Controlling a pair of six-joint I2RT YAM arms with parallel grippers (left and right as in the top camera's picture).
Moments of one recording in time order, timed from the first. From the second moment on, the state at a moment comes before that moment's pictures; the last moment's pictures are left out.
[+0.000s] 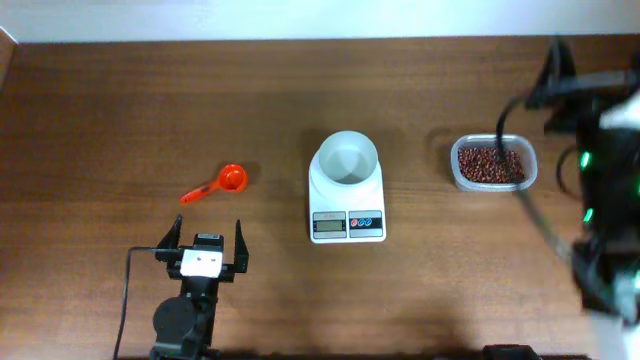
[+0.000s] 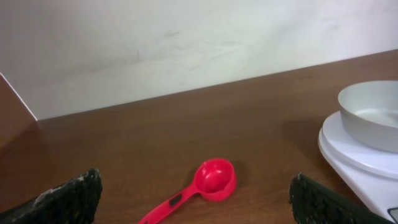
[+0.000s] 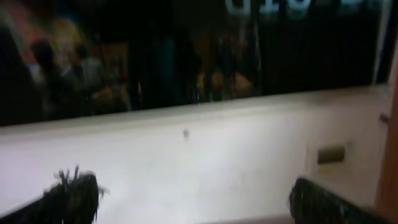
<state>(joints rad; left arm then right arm) -0.12 0.01 0.01 -0.07 -0.11 0.20 0.00 1.03 1.29 -0.14 0.06 0.11</state>
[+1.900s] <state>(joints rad) -0.11 1.35 1.60 -0.72 -0.23 0.29 -0.05 1.85 1.95 -0.32 0.06 0.11</state>
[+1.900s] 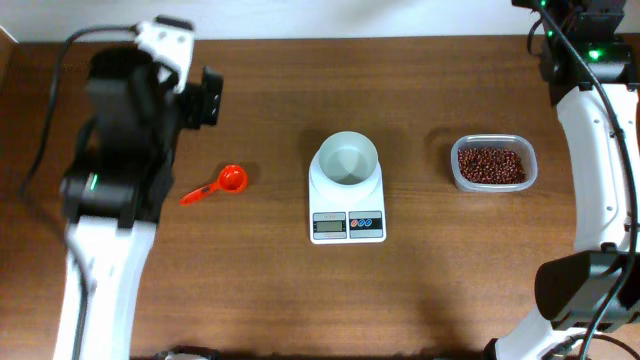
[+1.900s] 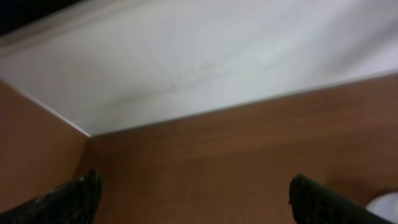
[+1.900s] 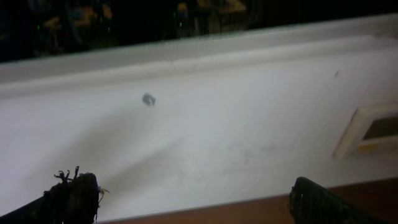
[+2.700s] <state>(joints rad) 0.05 2.07 1.69 -1.31 -0.01 0.75 -0.05 1.86 1.95 -0.51 0.06 0.11</state>
